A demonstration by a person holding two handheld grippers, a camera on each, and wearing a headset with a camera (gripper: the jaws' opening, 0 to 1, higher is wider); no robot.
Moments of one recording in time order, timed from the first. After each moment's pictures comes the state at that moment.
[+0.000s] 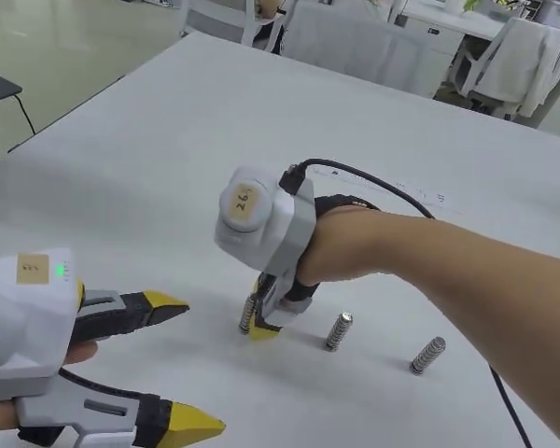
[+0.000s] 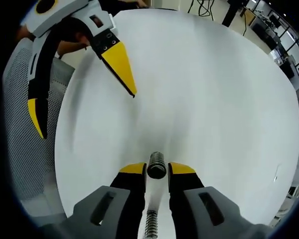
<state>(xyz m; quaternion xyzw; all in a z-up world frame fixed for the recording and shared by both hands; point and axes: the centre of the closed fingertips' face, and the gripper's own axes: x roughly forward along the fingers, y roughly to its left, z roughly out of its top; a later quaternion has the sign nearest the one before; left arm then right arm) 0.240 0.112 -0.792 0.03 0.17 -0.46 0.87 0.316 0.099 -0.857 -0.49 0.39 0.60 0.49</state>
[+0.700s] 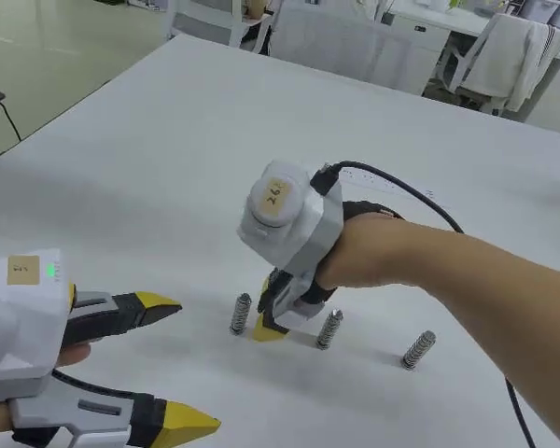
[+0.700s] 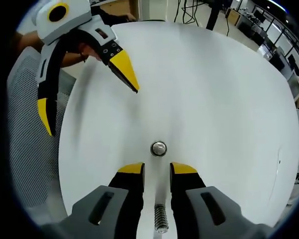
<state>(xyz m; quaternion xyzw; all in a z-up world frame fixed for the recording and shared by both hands) 0.242 0.111 -0.791 0.03 0.18 -0.46 0.87 0.314 0.086 -0.841 -0.44 0.38 0.60 0.55</state>
